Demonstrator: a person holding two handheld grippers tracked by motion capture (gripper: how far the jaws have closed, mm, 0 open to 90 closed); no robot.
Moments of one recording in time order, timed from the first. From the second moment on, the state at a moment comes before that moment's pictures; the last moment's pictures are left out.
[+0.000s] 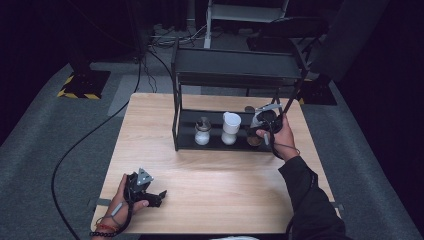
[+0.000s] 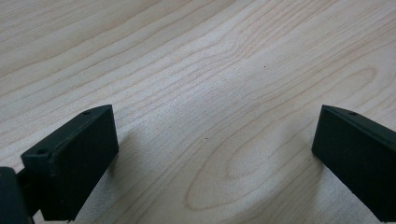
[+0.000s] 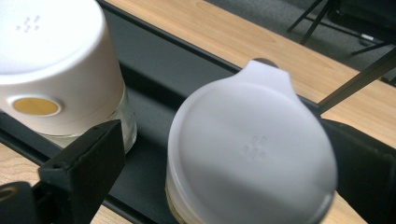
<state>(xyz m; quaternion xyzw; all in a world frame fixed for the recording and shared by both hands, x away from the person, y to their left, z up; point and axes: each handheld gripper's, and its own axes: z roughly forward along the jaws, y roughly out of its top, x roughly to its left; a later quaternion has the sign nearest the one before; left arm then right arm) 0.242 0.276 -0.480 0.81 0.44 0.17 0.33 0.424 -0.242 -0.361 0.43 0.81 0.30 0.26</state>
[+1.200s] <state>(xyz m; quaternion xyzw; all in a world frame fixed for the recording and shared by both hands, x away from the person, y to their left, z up) 0.242 0.276 -0.480 0.81 0.44 0.17 0.33 0.361 -0.276 -0.389 0.37 0.81 0.34 0.30</state>
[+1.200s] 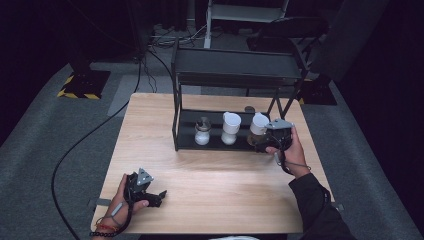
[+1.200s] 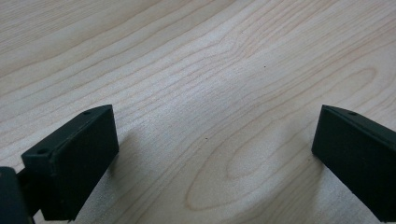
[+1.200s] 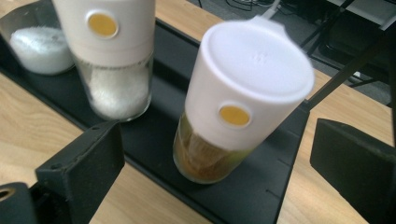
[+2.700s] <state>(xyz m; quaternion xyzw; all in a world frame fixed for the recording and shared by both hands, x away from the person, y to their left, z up) 0.241 0.276 -0.480 0.81 0.44 0.17 0.33 0.311 -0.296 -0.442 0.27 0.87 0.30 0.29</state>
